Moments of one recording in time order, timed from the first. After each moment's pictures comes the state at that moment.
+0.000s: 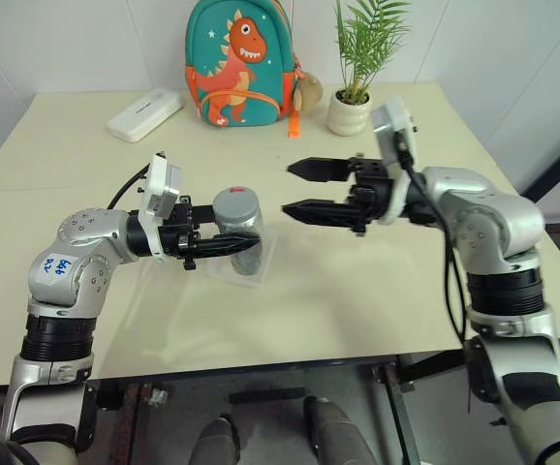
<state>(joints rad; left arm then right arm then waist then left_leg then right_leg) -0.64 0.65 0.08 -0.05 -0.61 0.53 -1.16 -0.96 -0.40 0.05 -0.03 0.66 0.79 1.02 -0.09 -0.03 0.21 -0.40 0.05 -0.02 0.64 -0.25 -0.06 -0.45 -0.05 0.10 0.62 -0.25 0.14</state>
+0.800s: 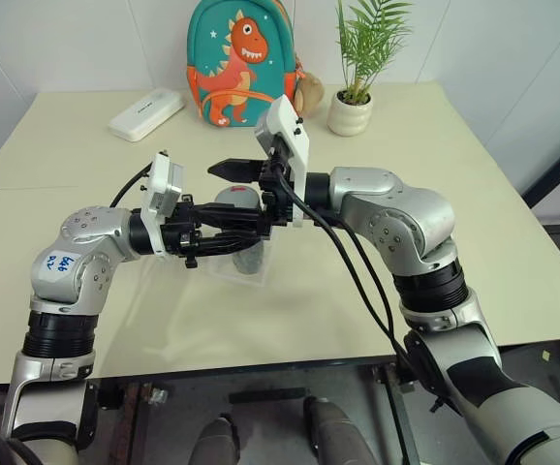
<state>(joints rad) -0.66 0.65 0.06 -0.03 -0.61 0.52 -1.16 -1.06 -0.23 0.19 -0.03 0.55 0.83 0.79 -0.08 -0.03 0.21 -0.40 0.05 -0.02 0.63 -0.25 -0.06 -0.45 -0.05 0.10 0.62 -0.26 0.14</state>
